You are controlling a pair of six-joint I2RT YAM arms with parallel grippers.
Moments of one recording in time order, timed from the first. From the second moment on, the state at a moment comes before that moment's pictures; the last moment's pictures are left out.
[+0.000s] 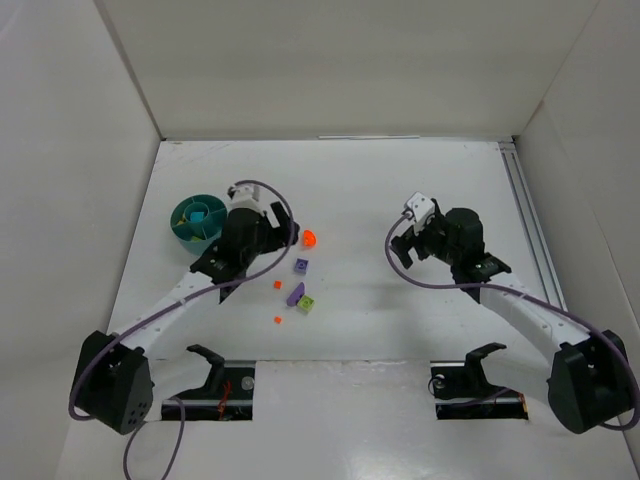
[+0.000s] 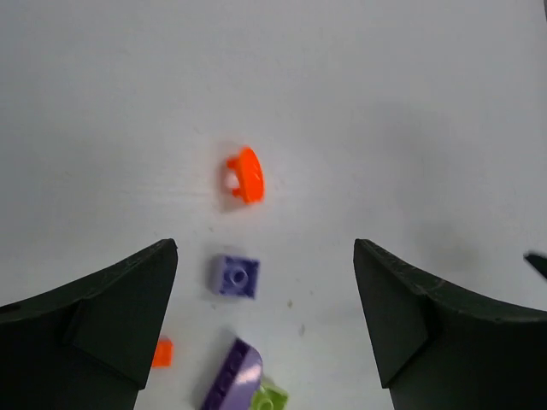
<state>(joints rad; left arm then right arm) -0.44 1.10 0.67 -0.01 -0.14 -0.60 0.37 1.10 0.62 0.07 -0.28 -0.36</state>
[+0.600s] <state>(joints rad) -0.97 1.12 0.55 -0.35 -0.07 -0.86 0.29 1.04 0.53 0.07 -0.39 -0.32</state>
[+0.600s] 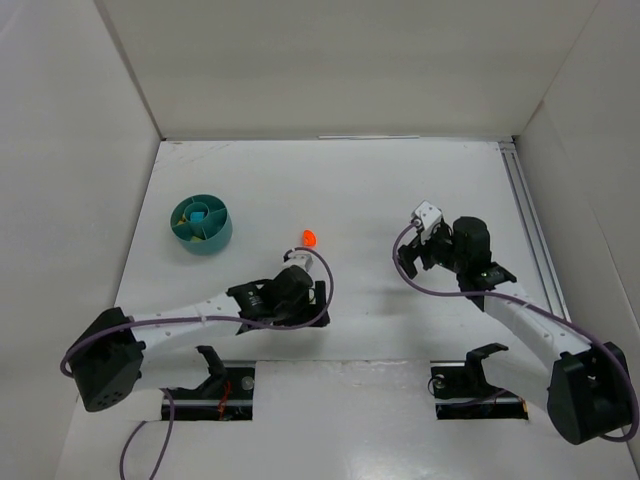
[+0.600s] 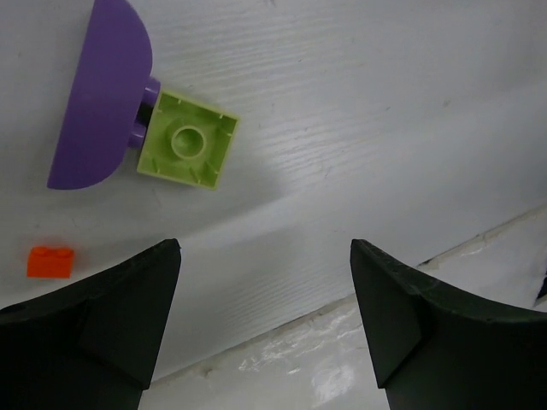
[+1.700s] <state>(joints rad) -1.02 1.48 0.76 -0.55 -0.43 -0.97 0.24 1.04 0.51 0.07 -0.41 -0.32</state>
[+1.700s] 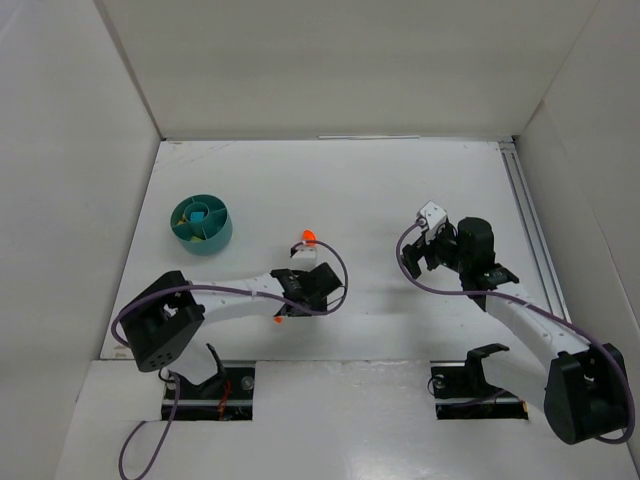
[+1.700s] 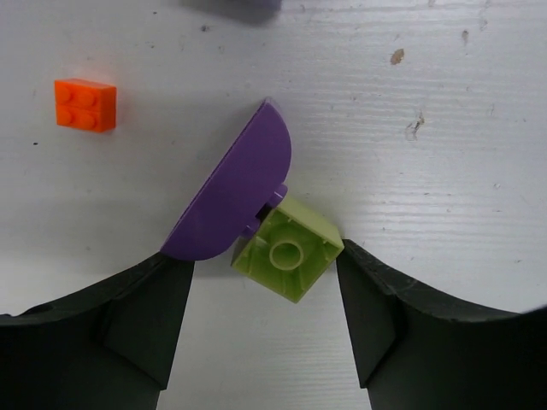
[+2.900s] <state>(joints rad) -1.09 1.57 0.87 -0.58 -0.53 -0.96 0.23 1.04 0.51 0.07 -0.43 -0.32</state>
